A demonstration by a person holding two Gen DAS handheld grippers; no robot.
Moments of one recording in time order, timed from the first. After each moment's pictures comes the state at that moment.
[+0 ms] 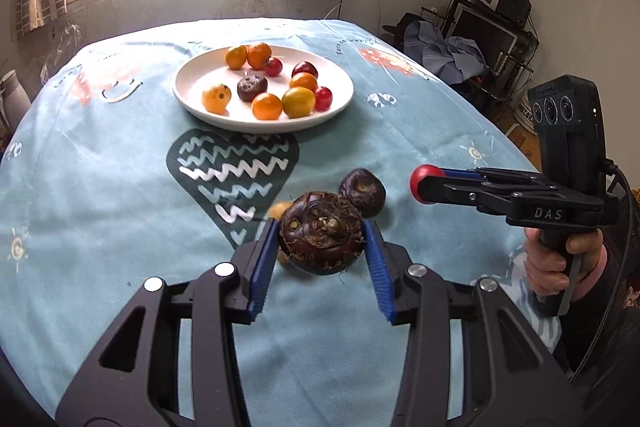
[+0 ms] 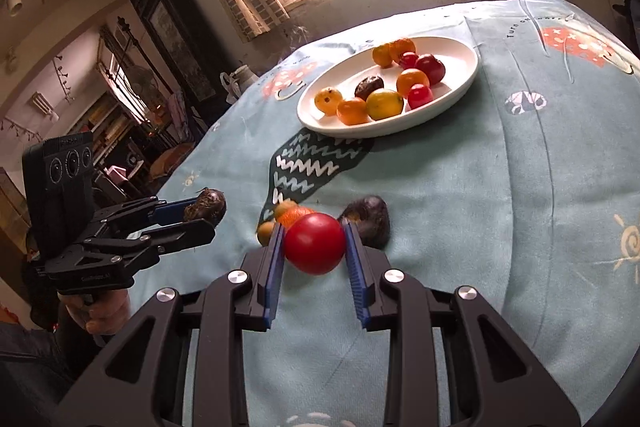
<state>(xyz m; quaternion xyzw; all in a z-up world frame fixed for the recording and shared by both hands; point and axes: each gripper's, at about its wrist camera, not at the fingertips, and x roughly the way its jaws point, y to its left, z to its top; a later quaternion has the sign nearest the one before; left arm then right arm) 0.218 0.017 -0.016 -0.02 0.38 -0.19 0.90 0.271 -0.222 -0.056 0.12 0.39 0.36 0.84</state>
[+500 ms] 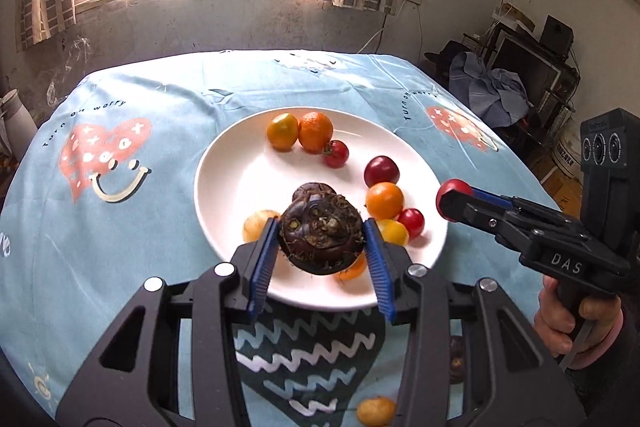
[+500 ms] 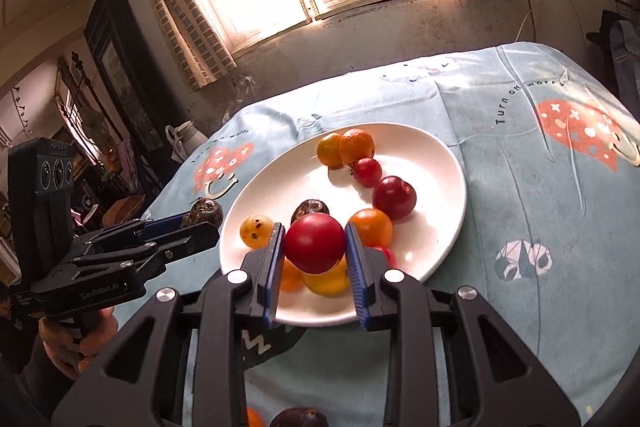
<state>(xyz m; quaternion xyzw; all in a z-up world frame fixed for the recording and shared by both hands) 0.387 0.032 -0.004 -0.03 0.37 -0.14 0.92 0.404 -0.181 -0.035 0.11 0.34 0.26 0.90</state>
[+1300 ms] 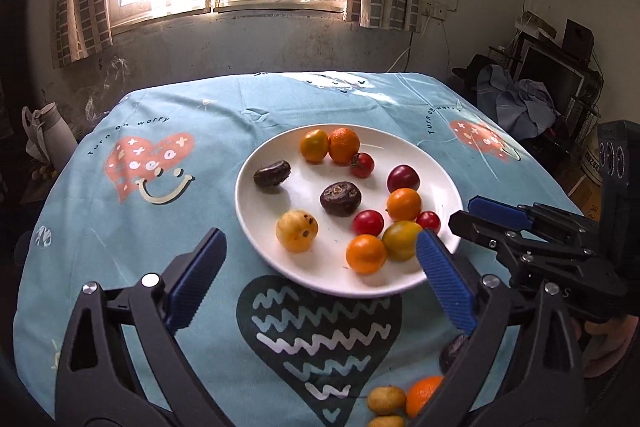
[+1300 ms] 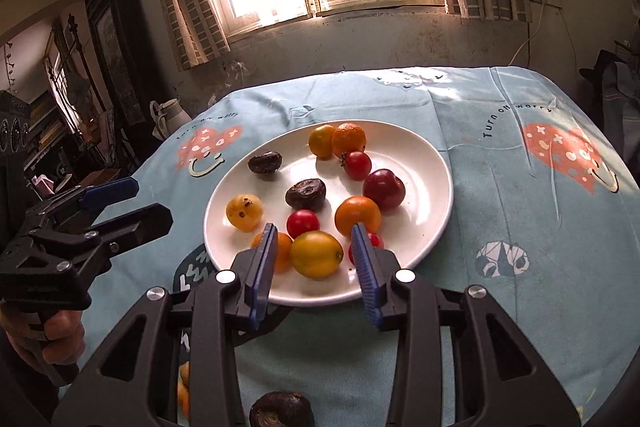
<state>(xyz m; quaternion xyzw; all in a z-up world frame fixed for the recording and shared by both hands) 0.336 0.033 0.008 -0.01 0.34 -0.08 0.94 0.372 -0.174 -0.035 0.04 0.34 0.24 0.91</state>
